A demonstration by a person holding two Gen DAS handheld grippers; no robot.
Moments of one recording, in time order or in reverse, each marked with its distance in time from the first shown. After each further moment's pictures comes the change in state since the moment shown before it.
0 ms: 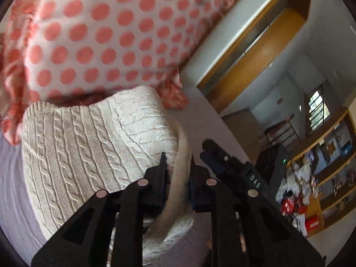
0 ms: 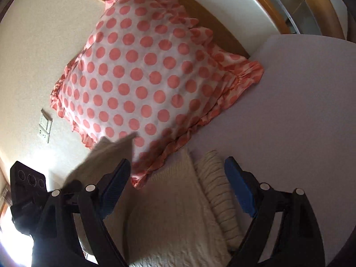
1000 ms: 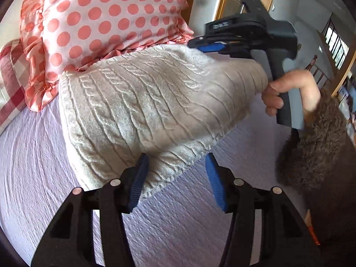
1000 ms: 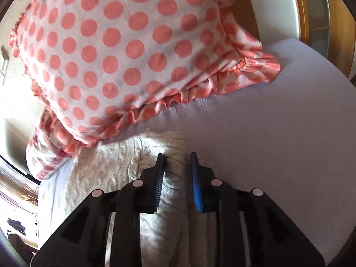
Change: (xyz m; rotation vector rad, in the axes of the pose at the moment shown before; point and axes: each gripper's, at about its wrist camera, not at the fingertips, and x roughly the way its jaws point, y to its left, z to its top) left arm -0.022 0.032 -0.117 0.255 0.058 0.224; right arm 0.053 0.051 0.023 -0.307 0.262 -0.159
